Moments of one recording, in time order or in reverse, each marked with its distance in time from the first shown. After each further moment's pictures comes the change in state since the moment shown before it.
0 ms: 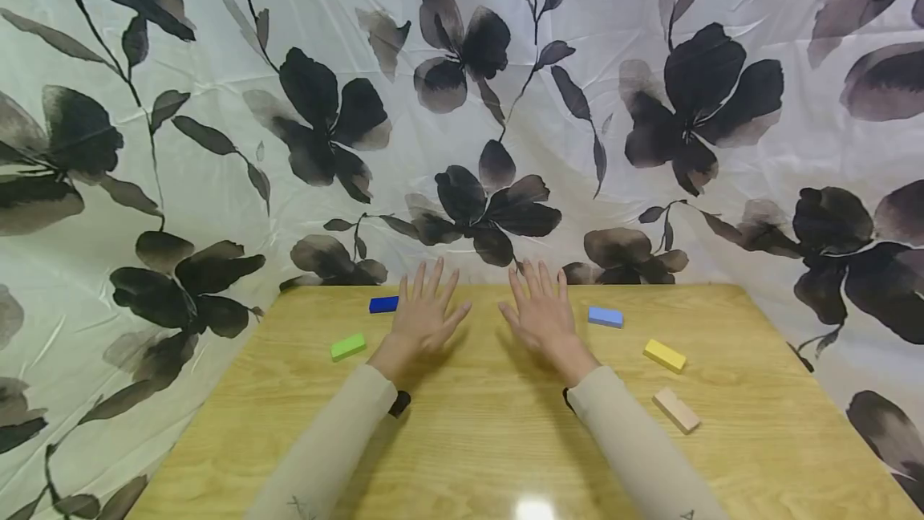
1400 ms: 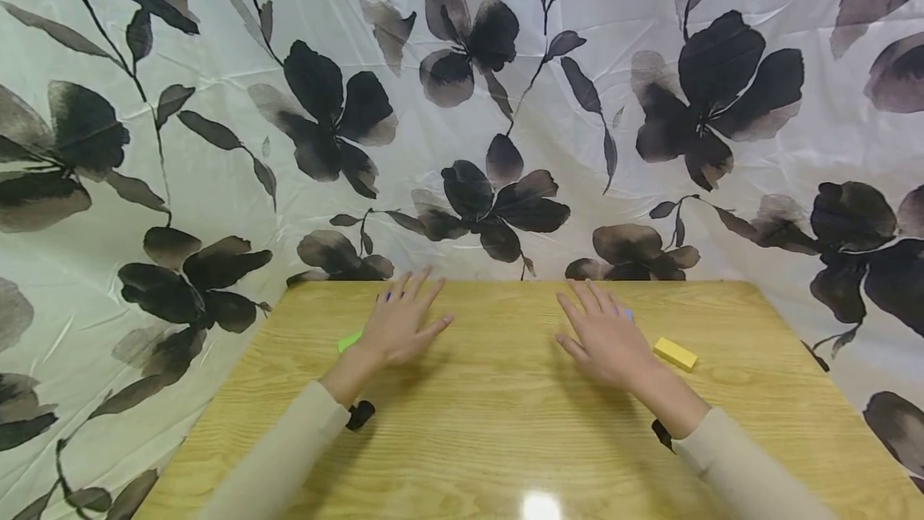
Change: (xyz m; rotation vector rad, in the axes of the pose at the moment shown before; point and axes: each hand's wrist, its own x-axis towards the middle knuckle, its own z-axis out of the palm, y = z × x) left_hand -0.048 -0.031 -0.042 -0.054 -0.004 0.113; right_hand -0.080 0.044 -0.050 0.027 0.061 -0.205
